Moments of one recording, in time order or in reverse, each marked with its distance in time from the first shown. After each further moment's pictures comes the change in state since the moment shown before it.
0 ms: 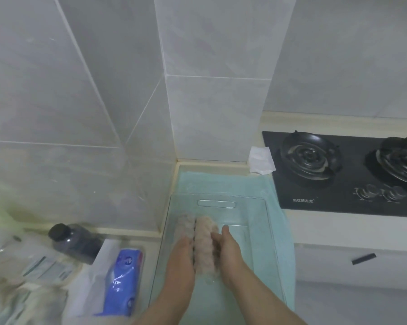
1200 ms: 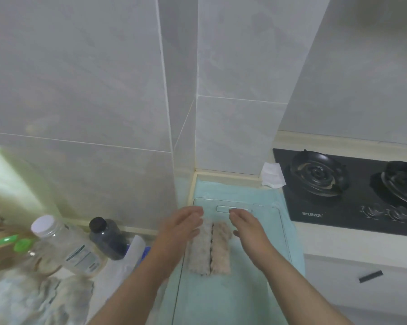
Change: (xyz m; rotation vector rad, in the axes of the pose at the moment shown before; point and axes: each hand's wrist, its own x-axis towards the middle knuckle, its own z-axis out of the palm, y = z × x) left_hand -0.054 0.100 -0.055 0.260 -0.105 0.274; right_hand -0.079 -0.060 0.026 -0.637 0.011 -0.500
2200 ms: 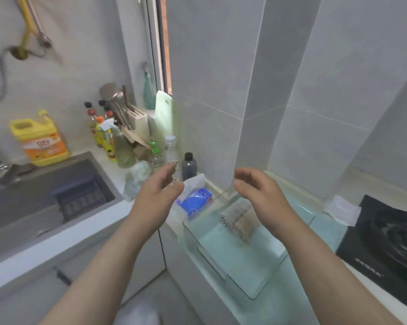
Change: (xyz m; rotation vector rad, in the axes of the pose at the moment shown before) left_hand -0.239 -0.010 0.061 0.126 0.820 0.288; right_hand -0.145 -0.051 -0.077 -0.133 -0.657 -0.624
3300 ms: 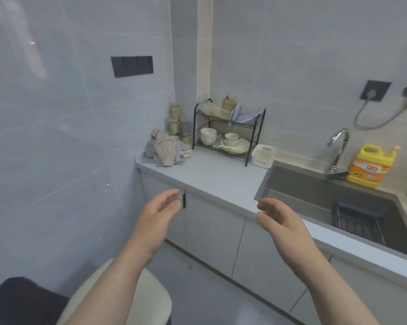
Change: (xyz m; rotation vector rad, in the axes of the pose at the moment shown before) left_hand -0.556 -0.017 -0.387 -0.052 1.274 -0.237; right_hand -0.364 -0.174 0.423 0.063 -1.086 -0.349
